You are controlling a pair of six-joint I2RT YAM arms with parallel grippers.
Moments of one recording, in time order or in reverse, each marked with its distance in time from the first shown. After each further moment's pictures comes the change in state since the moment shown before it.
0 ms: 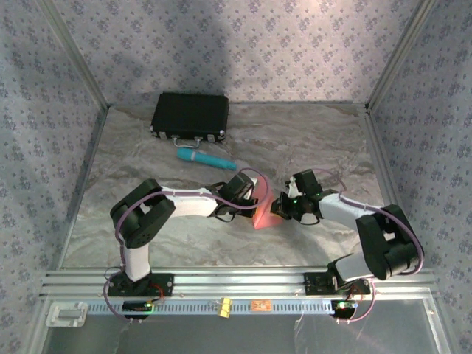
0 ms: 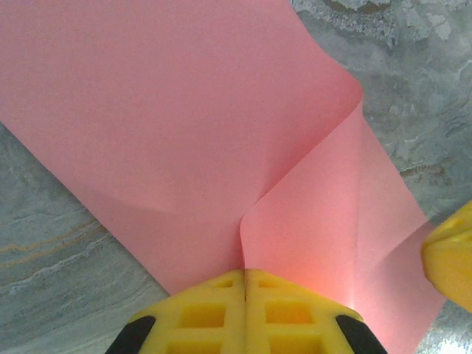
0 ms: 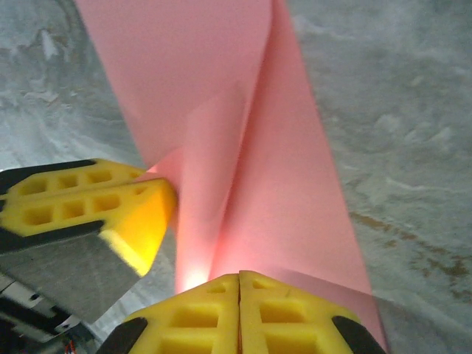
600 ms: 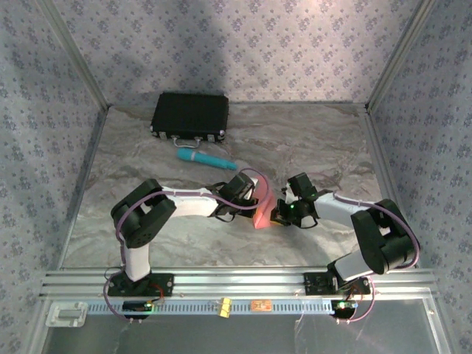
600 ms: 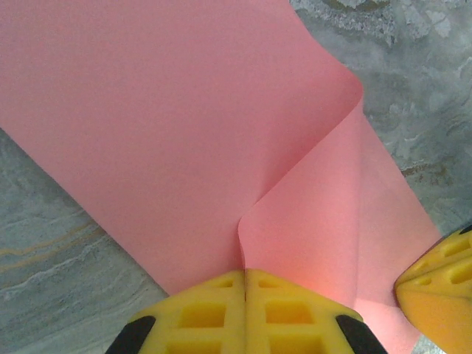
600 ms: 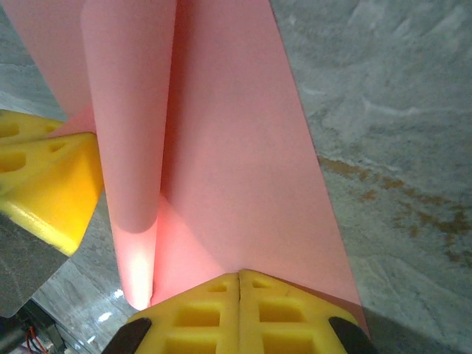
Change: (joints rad) left arm -0.001 0.006 0.003 0.000 0.000 0.011; right arm 0.043 0.055 0.006 -0.083 0.044 -0.035
